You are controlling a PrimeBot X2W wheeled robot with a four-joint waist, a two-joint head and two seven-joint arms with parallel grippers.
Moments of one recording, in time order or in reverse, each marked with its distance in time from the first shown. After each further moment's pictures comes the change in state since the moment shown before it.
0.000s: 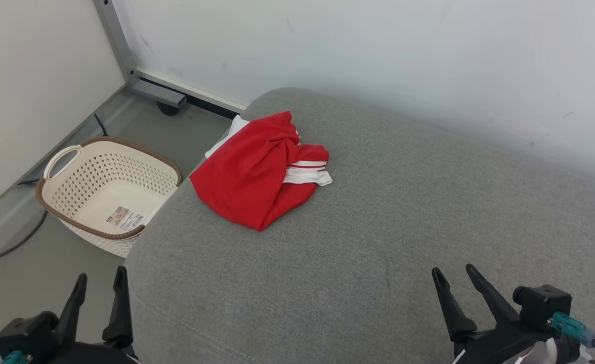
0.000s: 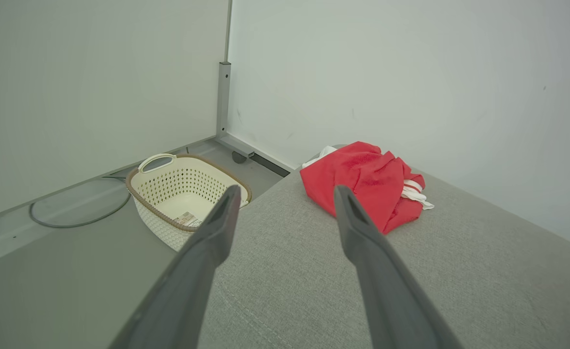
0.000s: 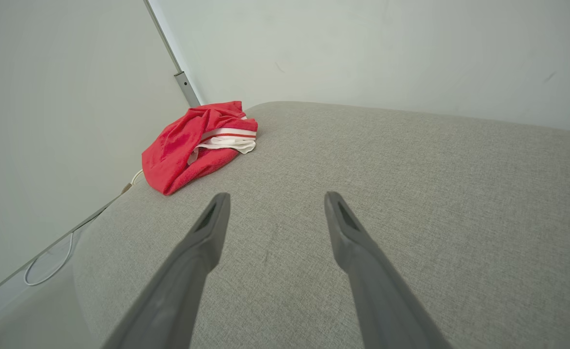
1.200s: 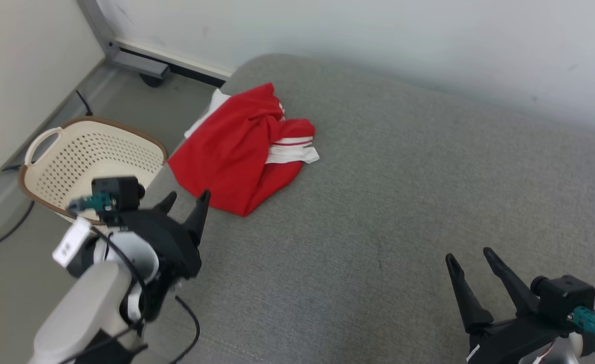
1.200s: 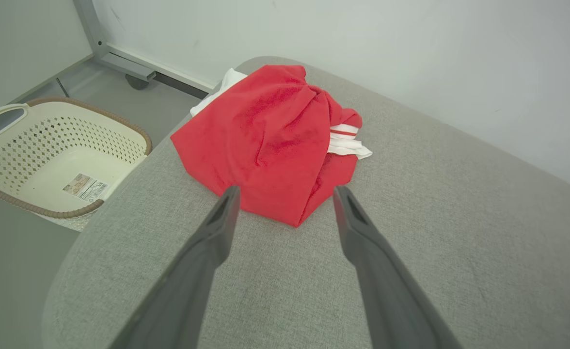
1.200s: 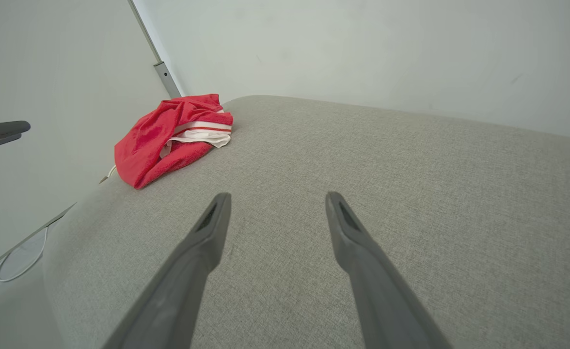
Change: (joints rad) left arm -0.501 -0.169 -0.161 0.407 -0.050 -0.197 0.377; right arm 0.049 0.000 -0.051 -0.191 -0.089 0.000 0.090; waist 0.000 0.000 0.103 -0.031
